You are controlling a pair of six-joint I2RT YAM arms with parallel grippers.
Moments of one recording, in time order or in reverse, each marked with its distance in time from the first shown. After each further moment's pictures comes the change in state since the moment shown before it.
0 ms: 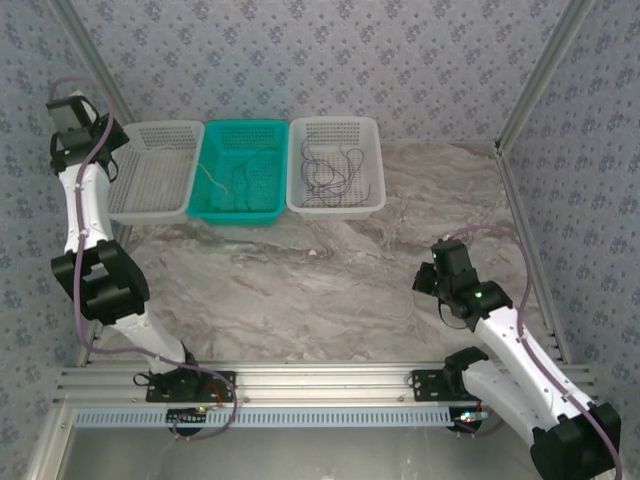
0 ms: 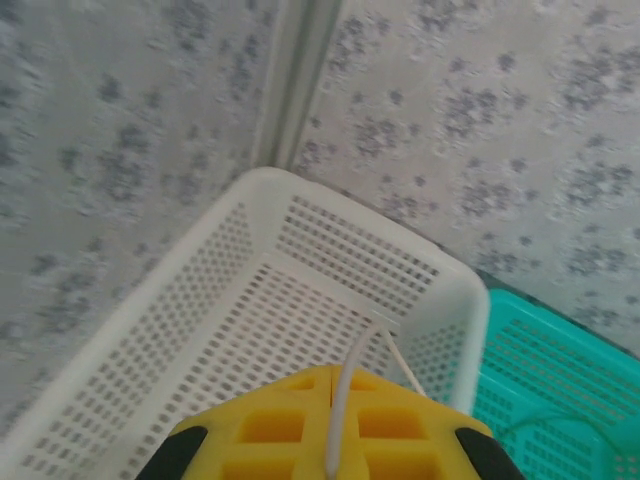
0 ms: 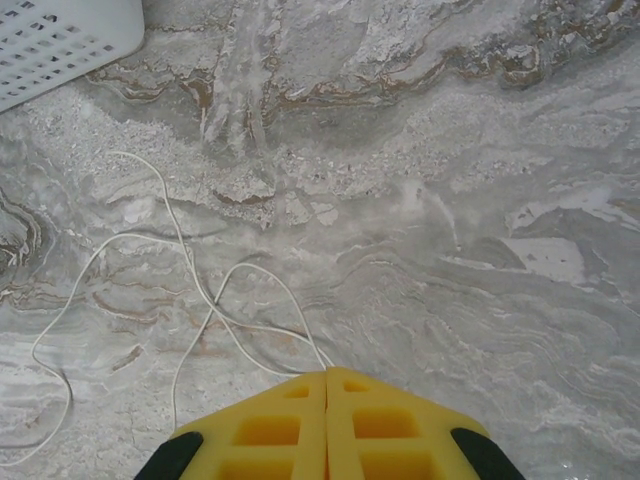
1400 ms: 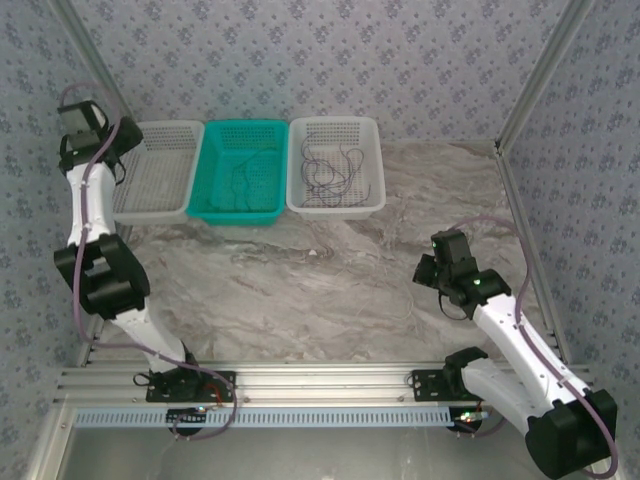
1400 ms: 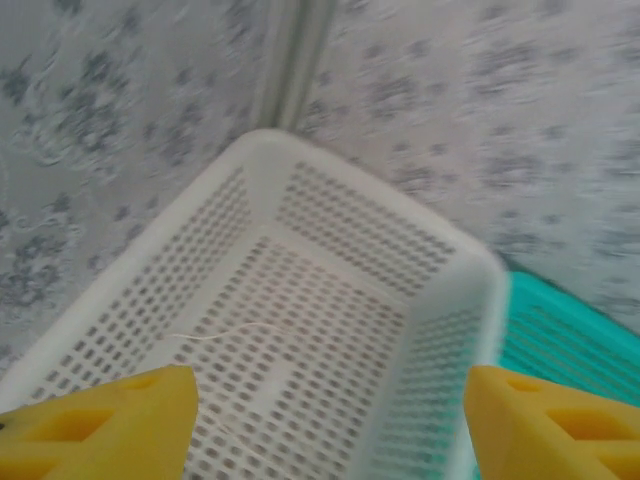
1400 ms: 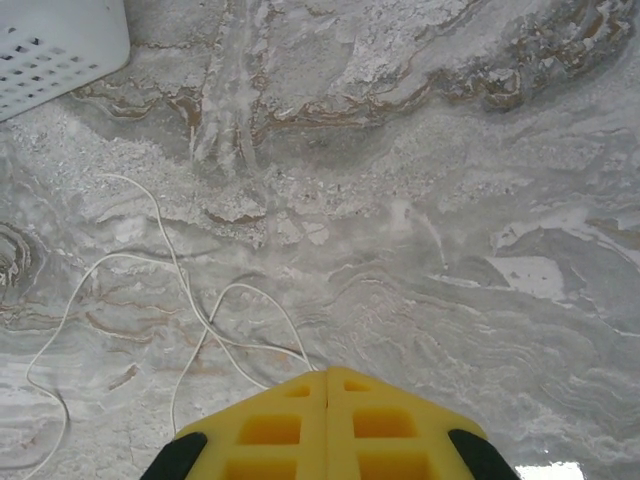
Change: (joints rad) left arm -0.053 -0.007 -0.055 0.013 0.019 -0.039; right arm -0.031 0.090 0.074 -0.011 -0.006 -0.022
